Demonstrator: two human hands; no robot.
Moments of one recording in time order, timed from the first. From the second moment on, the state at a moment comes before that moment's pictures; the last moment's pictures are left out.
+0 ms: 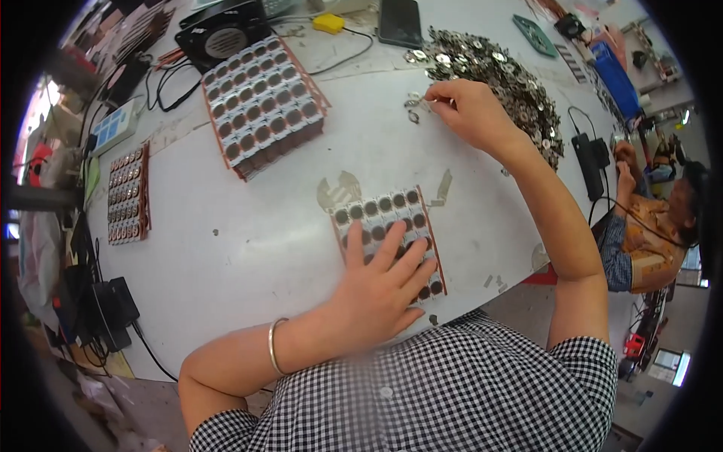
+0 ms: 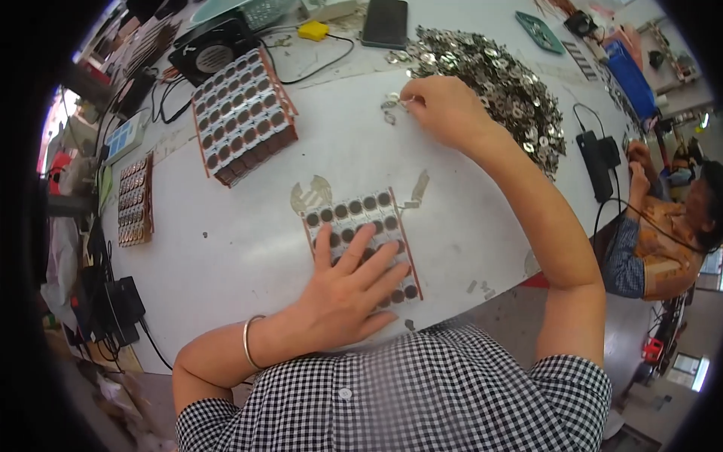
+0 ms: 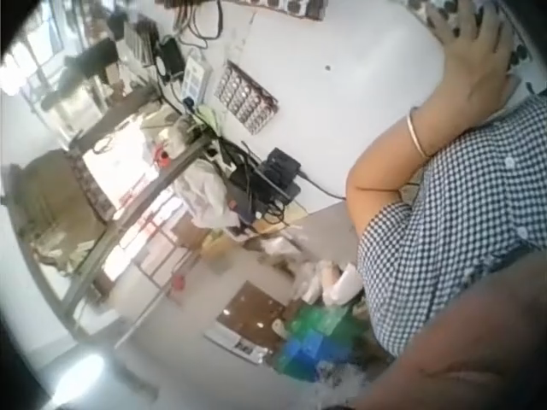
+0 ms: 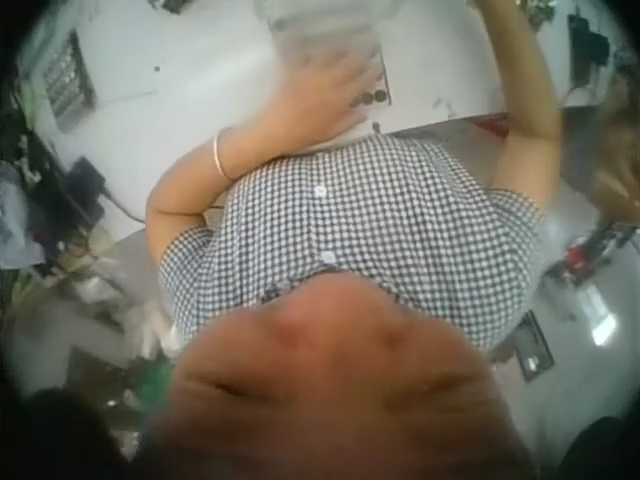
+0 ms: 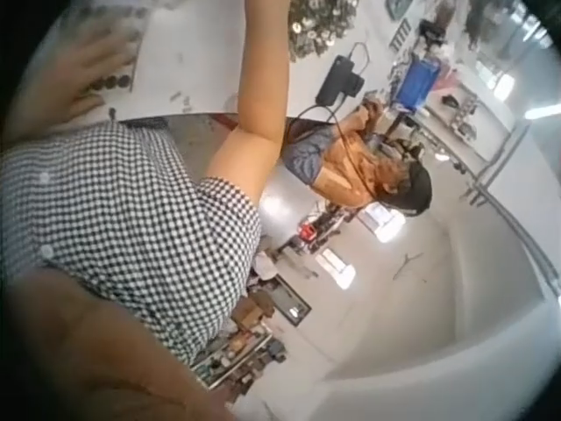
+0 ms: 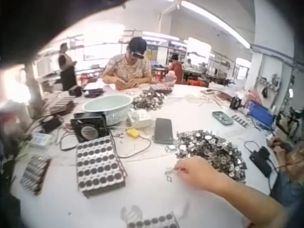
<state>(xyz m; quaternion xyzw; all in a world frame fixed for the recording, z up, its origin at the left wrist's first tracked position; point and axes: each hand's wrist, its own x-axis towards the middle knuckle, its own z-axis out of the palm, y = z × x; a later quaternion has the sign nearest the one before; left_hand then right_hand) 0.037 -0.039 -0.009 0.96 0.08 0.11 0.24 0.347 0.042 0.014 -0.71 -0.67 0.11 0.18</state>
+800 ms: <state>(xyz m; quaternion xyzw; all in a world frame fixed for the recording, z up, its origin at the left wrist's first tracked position) 0.040 -0.041 -0.005 0.96 0.10 0.08 0.24 0.333 -0.086 -0.002 -0.65 -0.66 0.11 0.35</state>
